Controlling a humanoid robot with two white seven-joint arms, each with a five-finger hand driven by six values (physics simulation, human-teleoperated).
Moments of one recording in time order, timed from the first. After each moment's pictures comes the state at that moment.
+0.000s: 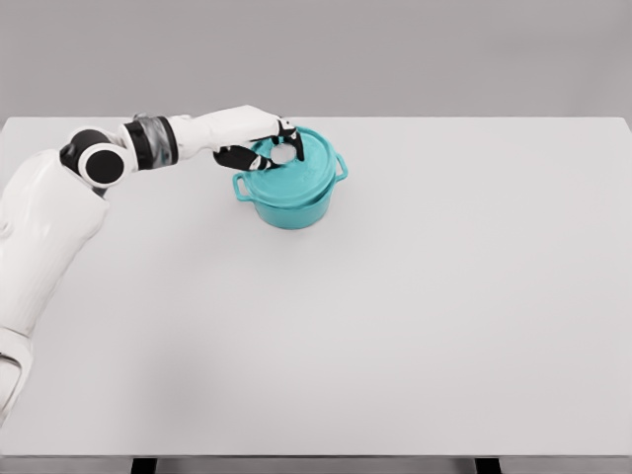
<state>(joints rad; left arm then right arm) -0.86 0.32 -0.55 -0.99 -0.40 -0.58 -0.61 0.01 0.00 -0.30 0.05 0.25 -0.01 0.09</state>
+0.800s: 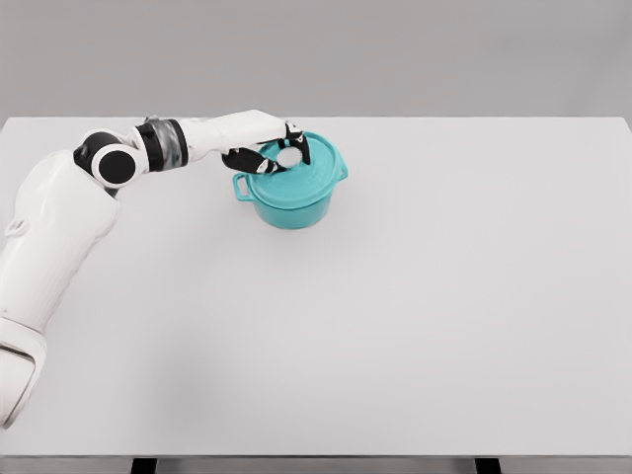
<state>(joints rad) -0.87 0.28 -0.55 -0.93 -0.41 -0.58 -0.61 0.01 0.00 -0.30 0.05 0.25 -0.01 0.09</state>
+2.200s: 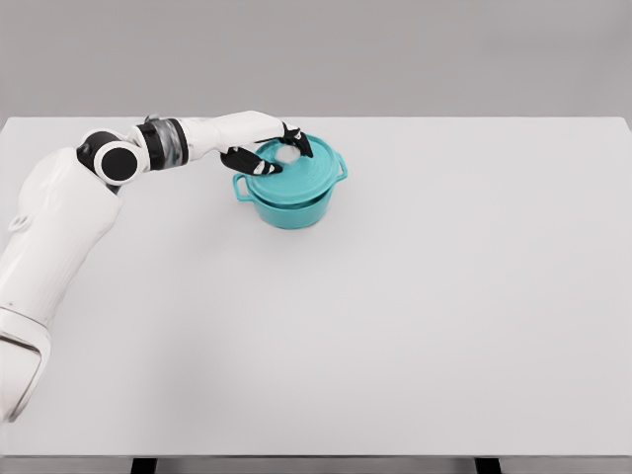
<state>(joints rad) -0.89 0.26 -0.55 -0.86 -0.42 -0.58 -0.61 0.01 0.00 -0.30 0.05 0.25 -0.01 0.09</state>
